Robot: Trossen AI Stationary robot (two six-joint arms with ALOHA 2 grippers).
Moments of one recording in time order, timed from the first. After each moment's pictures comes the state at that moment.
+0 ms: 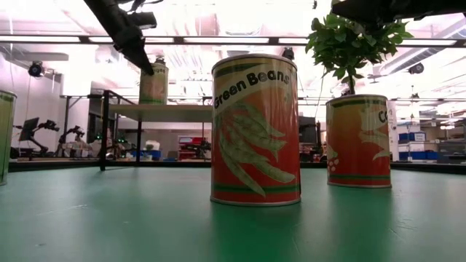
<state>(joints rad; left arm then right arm) 0.59 1.07 1.10 -0.81 -0.13 0.34 0.09 0.61 0.44 0.24 0.33 -0.25</state>
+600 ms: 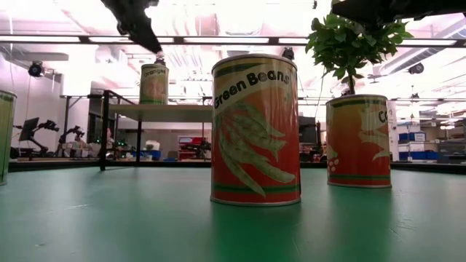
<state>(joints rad) 0.59 1.10 1.25 -0.83 -0.13 0.26 0.09 0.61 0.44 0.24 0.33 -0.25</state>
